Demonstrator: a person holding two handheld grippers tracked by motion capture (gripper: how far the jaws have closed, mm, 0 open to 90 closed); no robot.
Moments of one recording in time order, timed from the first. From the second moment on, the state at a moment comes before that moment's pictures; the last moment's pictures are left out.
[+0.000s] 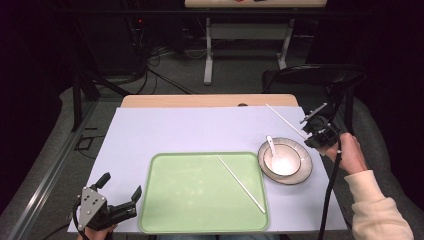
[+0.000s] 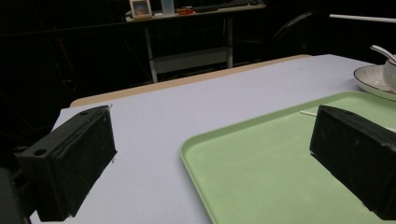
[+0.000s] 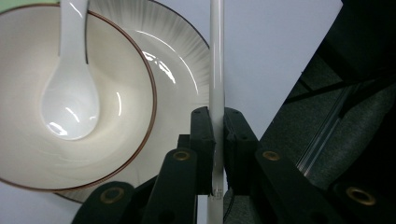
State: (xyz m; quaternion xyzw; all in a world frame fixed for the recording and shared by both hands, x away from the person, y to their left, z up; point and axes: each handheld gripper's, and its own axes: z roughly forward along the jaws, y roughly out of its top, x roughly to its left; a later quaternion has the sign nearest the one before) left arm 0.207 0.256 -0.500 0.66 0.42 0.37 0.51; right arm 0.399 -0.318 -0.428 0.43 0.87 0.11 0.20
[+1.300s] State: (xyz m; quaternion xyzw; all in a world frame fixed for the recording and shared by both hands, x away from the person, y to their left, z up) left arm 0.207 0.257 -0.501 0.66 0.41 0.37 0.51; right arm 0.336 -0.214 -0.431 0.36 0.91 0.14 0.16
